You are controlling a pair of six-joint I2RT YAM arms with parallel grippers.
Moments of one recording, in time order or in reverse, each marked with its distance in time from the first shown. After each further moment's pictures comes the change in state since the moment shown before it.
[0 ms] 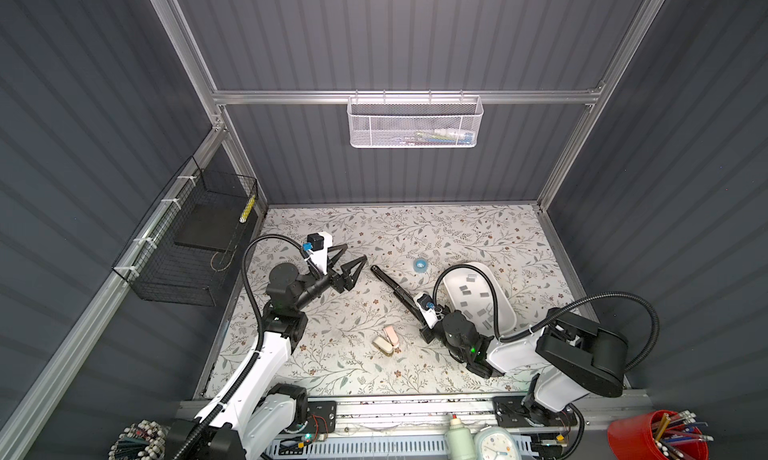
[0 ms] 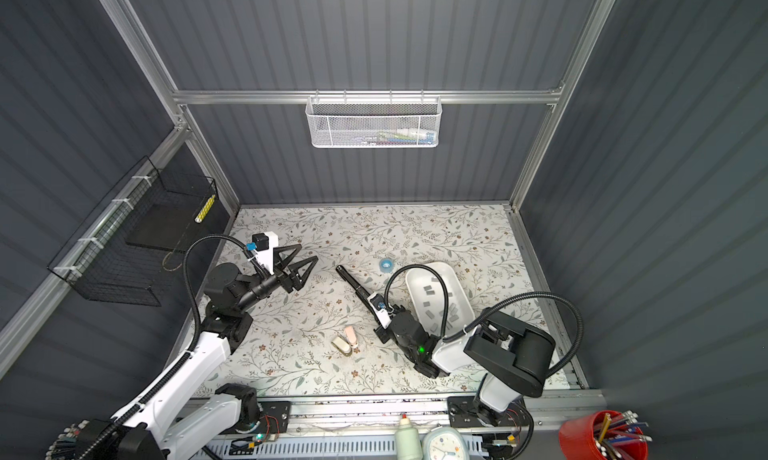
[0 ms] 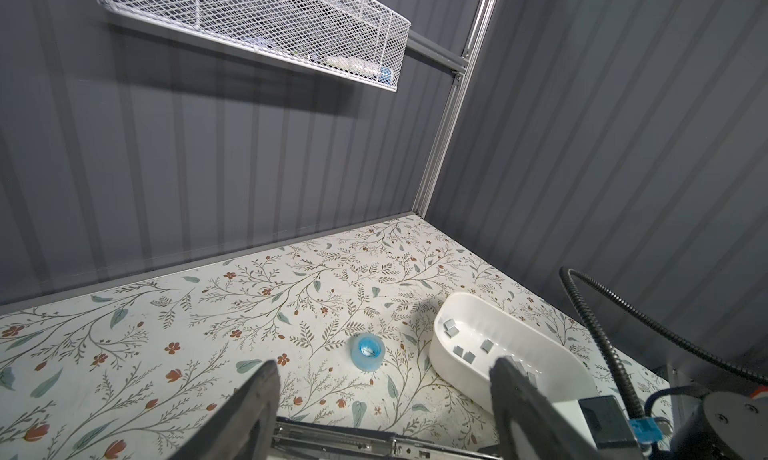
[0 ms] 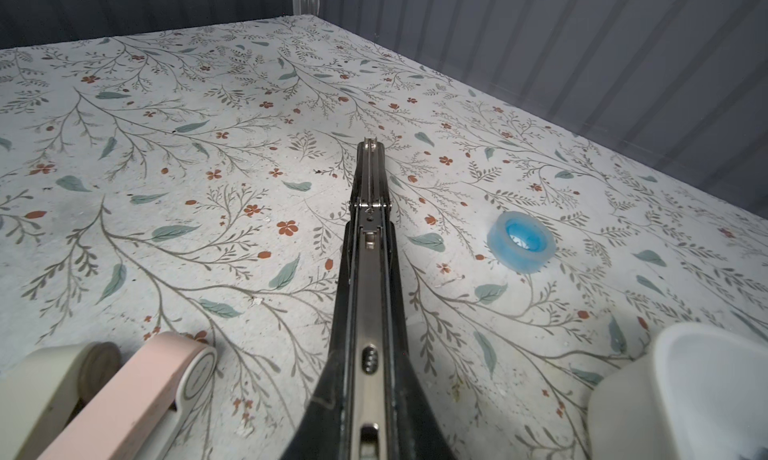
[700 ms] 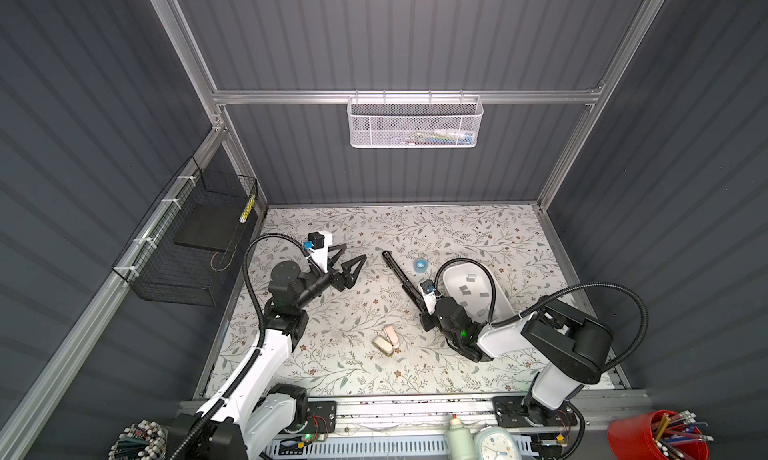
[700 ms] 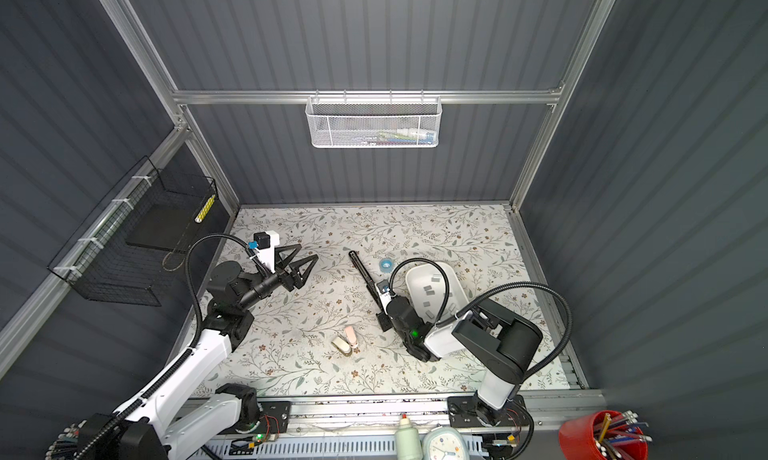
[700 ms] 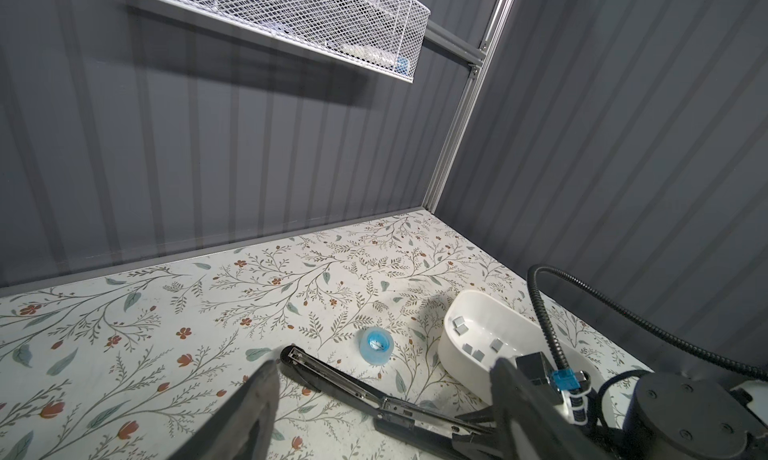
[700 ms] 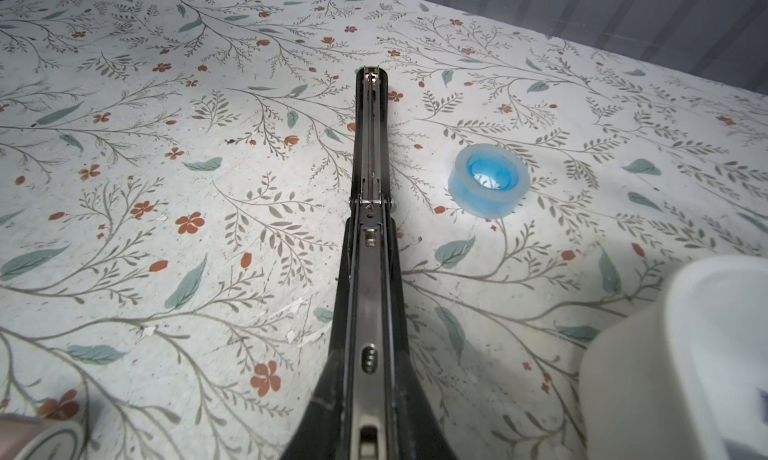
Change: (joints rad) left arm 0.000 0.021 0.007 -0.013 -0.034 0.000; right arm -0.106 0.093 0.124 -0.183 -0.018 0.150
